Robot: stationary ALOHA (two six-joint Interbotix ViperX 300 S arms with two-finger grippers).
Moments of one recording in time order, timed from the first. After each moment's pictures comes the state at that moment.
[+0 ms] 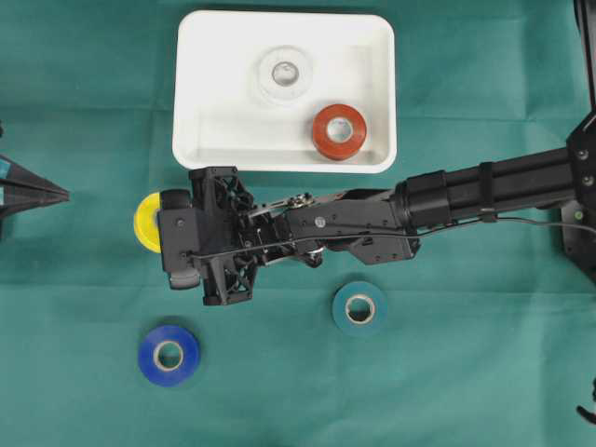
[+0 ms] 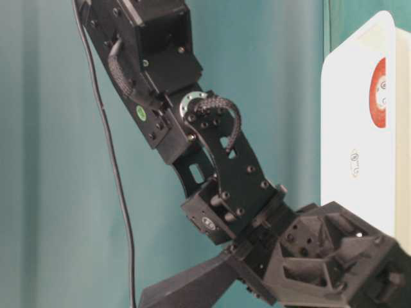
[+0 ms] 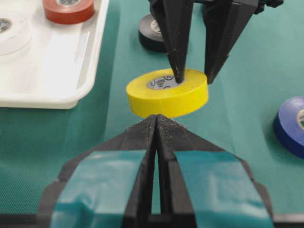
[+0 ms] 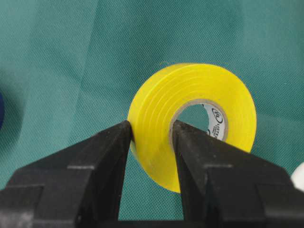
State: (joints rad) left arm -0.02 -1.37 1.55 -0.02 0.03 -0.02; right arm 0.10 0.47 0.03 -0.45 0.20 0.47
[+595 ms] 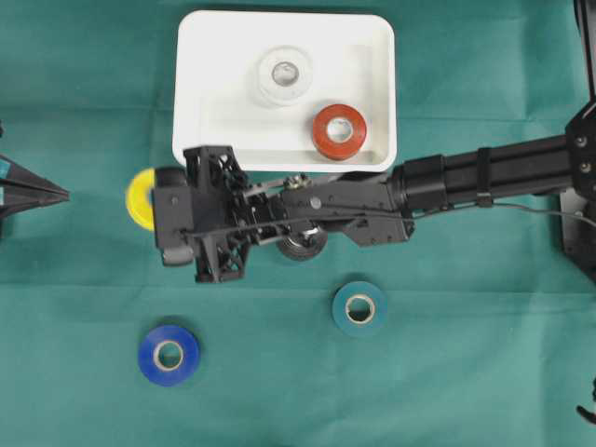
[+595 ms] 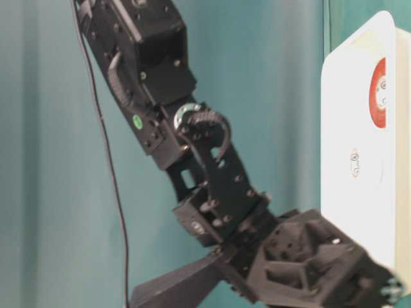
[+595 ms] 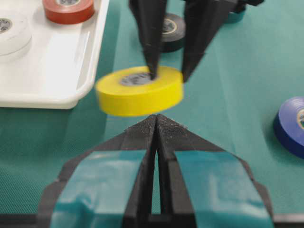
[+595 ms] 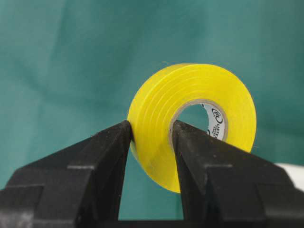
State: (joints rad) left arm -0.02 -1.37 1.55 -0.02 0.02 -0.02; right arm 0.04 0.47 0.00 -0.49 0.20 0.46
